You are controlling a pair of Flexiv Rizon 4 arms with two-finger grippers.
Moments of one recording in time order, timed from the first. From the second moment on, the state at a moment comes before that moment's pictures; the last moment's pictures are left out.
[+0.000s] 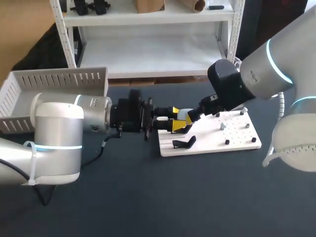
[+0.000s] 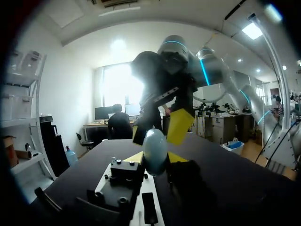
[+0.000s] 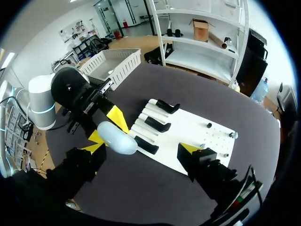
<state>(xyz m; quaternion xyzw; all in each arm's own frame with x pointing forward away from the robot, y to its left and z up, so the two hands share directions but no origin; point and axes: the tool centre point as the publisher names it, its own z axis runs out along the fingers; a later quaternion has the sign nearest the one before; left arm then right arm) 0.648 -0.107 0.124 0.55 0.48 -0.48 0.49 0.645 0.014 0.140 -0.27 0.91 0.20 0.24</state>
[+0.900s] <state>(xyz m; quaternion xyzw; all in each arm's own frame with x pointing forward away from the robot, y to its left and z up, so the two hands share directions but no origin) 0.648 -0.107 0.124 0.55 0.48 -0.48 0.49 0.692 -0.034 0.196 -0.27 0.90 0.15 0.31</state>
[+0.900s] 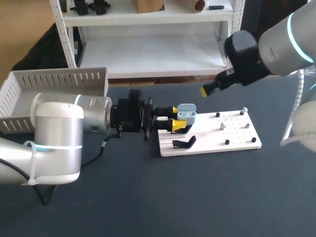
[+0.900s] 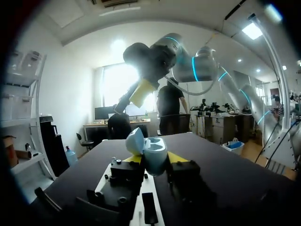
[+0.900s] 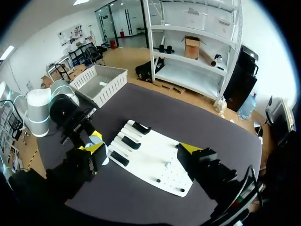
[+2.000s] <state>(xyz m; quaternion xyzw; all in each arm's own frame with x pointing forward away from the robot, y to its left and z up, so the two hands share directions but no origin) 0.648 -0.108 0.124 0.55 0.48 -0.48 0.49 0.757 -0.146 0.075 -0.25 0.95 -0.07 0.19</state>
